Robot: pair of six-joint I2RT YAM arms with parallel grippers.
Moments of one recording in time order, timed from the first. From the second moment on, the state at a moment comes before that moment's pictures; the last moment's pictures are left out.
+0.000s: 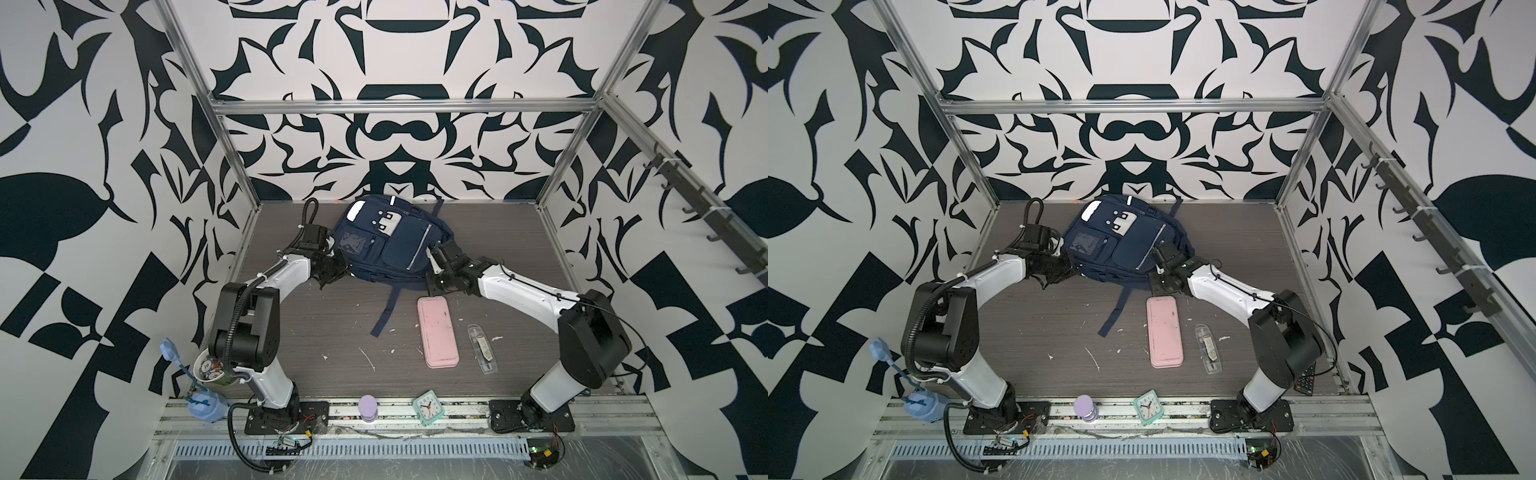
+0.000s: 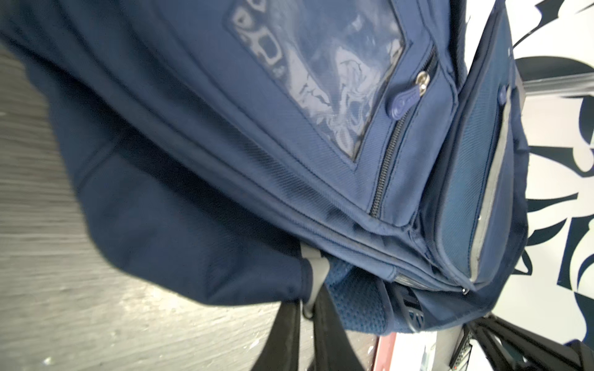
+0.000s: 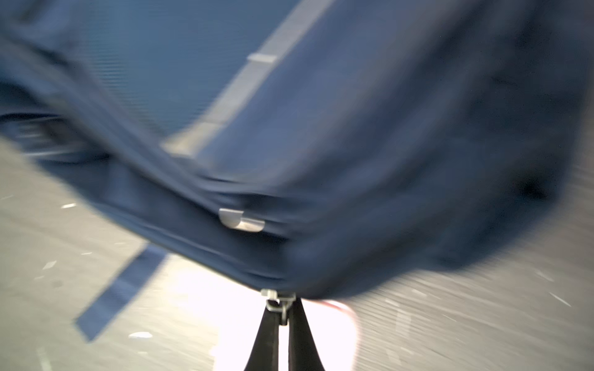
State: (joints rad) left arm -0.18 1.70 1.08 -0.39 0.43 -0.62; right arm 0.56 1.61 1.10 -0.54 0.03 0.35
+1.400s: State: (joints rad) left arm -0.29 1.62 1.04 -0.40 0.42 -0.66; right arm 0.78 1.98 1.49 -0.60 -0.05 0.36
